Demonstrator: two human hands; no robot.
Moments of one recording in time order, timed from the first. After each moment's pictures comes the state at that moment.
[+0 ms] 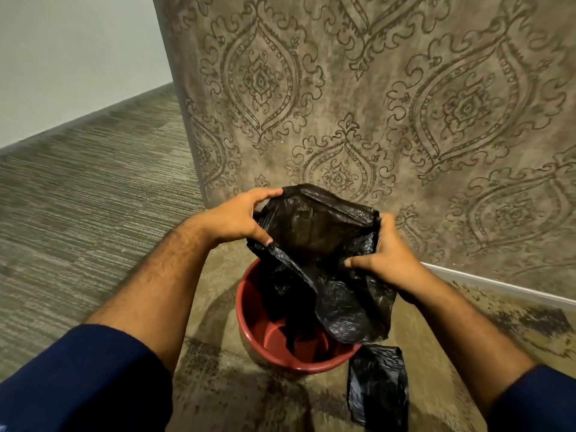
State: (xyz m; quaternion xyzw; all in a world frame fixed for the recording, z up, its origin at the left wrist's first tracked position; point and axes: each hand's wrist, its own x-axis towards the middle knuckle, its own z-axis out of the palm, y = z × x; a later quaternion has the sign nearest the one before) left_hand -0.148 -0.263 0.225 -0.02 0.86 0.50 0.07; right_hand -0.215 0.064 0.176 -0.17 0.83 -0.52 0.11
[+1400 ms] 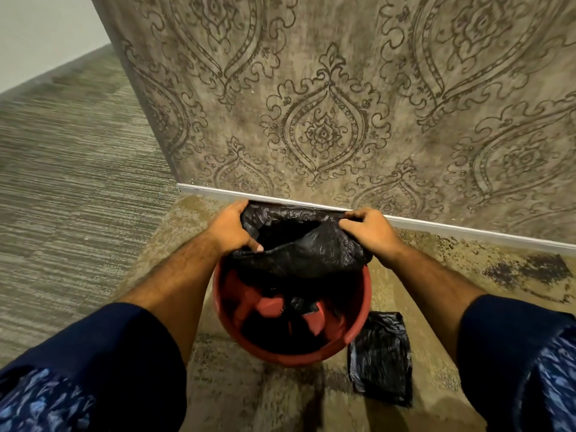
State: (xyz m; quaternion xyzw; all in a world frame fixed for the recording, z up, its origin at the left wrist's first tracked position) left_hand -0.202 -0.249 0.078 -0.14 0.89 0.43 0.05; right_hand -0.279 0.053 0.074 -0.03 0.88 -0.45 0.14
